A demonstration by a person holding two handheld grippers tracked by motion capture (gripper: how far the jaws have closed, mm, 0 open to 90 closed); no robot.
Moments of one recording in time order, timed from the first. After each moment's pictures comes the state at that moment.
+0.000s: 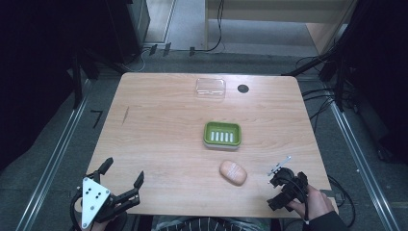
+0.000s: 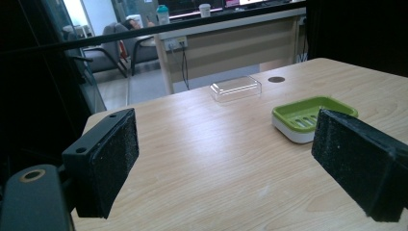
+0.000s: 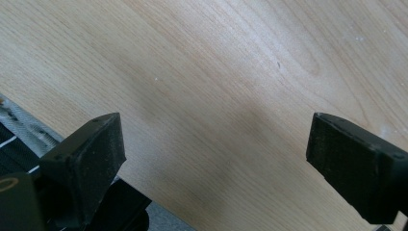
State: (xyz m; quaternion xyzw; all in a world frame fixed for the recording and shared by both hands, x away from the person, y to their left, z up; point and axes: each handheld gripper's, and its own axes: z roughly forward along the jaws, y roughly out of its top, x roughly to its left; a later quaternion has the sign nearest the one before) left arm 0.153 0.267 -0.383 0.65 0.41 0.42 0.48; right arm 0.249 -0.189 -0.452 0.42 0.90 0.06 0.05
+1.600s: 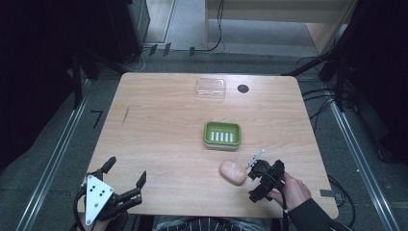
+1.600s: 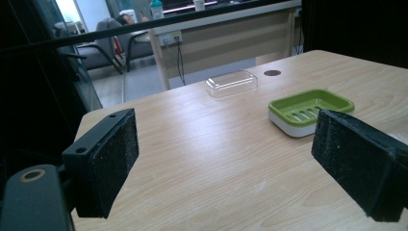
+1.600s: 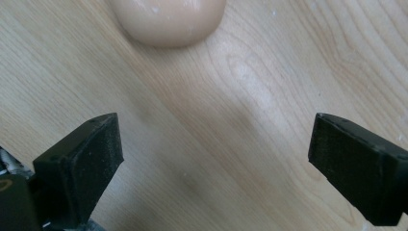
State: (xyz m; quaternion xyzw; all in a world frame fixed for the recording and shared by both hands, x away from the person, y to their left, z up) left arm 0.157 0.265 -0.383 0.67 0.40 0.42 0.47; right arm 0.271 -0.133 -0.448 0.36 0.93 0.07 0.09
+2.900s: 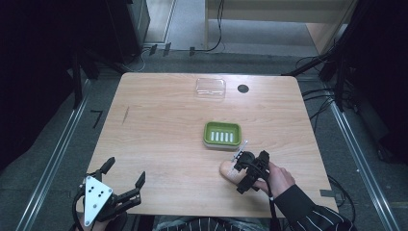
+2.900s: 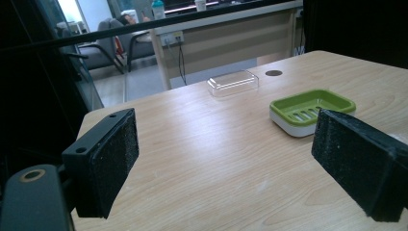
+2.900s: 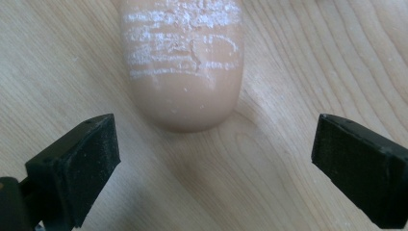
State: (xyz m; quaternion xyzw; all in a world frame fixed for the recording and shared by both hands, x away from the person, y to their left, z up) left arm 0.155 0.266 -0.383 0.67 0.40 0.42 0.47; right arm 0.297 -0.096 -0.447 0.33 0.94 0.07 0.08
